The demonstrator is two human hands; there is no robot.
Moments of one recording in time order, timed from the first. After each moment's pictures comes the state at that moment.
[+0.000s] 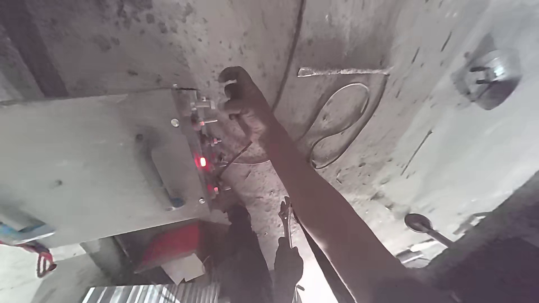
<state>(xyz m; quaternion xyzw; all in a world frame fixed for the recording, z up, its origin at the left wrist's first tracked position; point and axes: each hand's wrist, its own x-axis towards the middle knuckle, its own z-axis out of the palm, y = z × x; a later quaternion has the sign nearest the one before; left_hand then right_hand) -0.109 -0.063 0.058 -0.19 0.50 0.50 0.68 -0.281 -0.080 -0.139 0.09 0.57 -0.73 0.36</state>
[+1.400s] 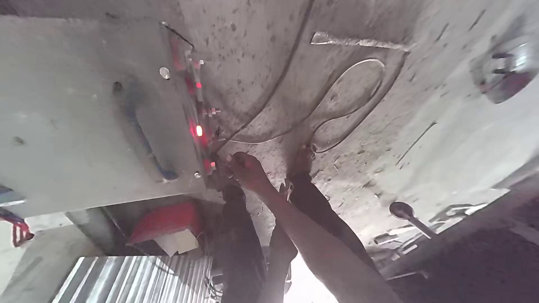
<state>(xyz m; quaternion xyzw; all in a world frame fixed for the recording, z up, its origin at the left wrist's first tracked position) 0.008 -0.005 0.018 -0.30 0.52 0.42 0.68 -0.083 -0.042 -0.116 0.19 0.67 -0.48 0.53</state>
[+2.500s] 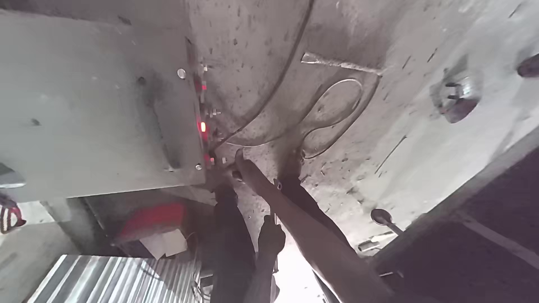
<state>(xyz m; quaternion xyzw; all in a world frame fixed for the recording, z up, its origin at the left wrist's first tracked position) 0.038 -0.009 -0.007 -0.35 0.47 0.46 0.66 -0.078 -0.027 -0.111 0.17 0.66 -0.46 0.57</state>
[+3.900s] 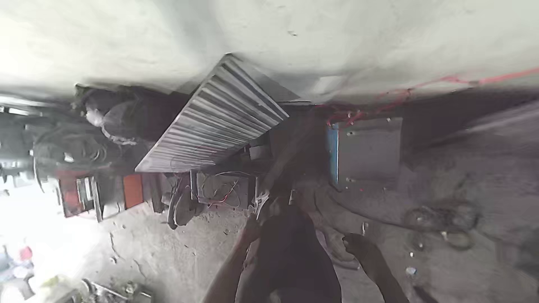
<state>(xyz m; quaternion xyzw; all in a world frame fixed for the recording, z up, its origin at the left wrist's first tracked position) 0.347 -0.039 0.309 -0.74 0.25 0.58 0.21 -0.076 -0.054 0.288 -0.26 0.72 -0.01 0.64</state>
